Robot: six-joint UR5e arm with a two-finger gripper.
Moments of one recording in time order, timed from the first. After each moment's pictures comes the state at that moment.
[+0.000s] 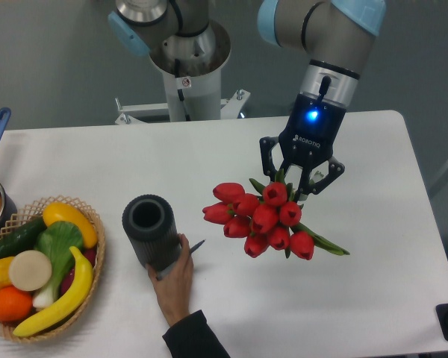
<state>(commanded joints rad) 2.77 -1.72 -1.73 -0.83 0.79 1.04</state>
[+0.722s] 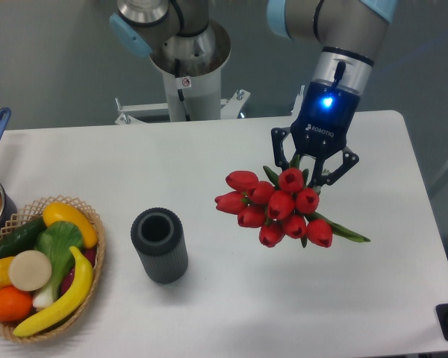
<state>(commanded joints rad) 2.80 -1.72 -1.70 -0.83 0.71 1.04</state>
